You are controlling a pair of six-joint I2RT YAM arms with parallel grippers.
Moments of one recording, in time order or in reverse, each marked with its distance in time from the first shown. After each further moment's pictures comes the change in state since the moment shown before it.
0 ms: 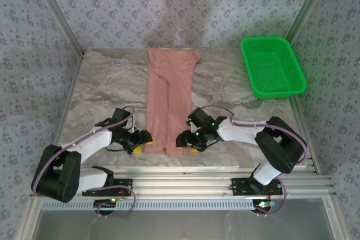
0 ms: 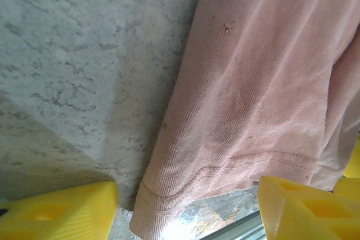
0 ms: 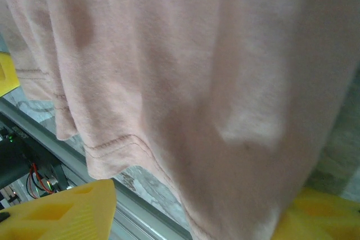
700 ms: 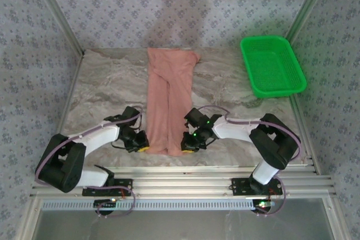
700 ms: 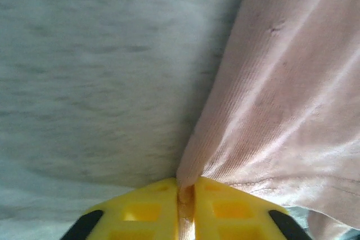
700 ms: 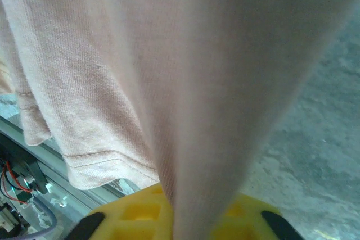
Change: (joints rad) left arm -0.134 0.092 0.093 -0.072 -0.145 -0.047; right arm 0.014 0.045 0.056 -0.121 0.012 -0.033
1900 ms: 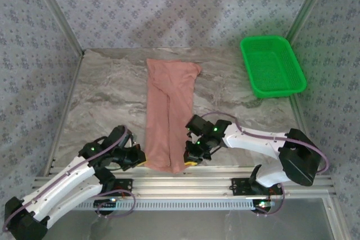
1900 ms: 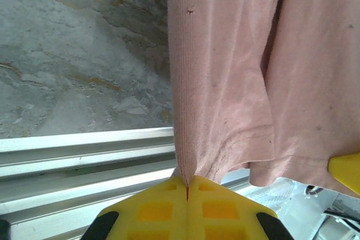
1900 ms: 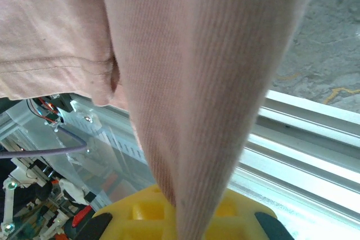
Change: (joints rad) left arm -0.228 -0.695 -0.129 -0.284 -0.032 -0.312; right arm 0.130 -0.240 -0.005 -0.248 -0.084 0.188
